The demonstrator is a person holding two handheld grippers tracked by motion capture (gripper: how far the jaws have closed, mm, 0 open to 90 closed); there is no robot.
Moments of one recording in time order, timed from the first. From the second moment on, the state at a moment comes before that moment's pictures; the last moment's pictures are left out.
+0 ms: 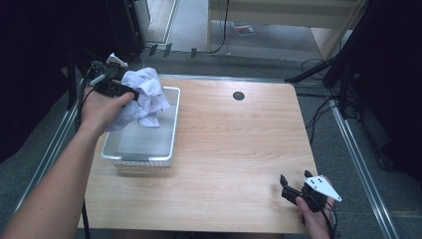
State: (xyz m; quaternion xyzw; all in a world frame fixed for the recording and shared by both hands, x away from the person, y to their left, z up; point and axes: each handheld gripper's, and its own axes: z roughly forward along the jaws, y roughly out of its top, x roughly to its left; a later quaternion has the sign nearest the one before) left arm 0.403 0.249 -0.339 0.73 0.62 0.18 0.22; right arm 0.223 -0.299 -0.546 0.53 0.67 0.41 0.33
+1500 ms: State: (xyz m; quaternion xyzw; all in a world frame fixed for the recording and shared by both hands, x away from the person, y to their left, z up) left arm 0.425 0.106 -0.325 0.77 0.55 0.16 0.27; right arm 0.225 -0.300 -0.546 0.53 0.67 0.41 0.33
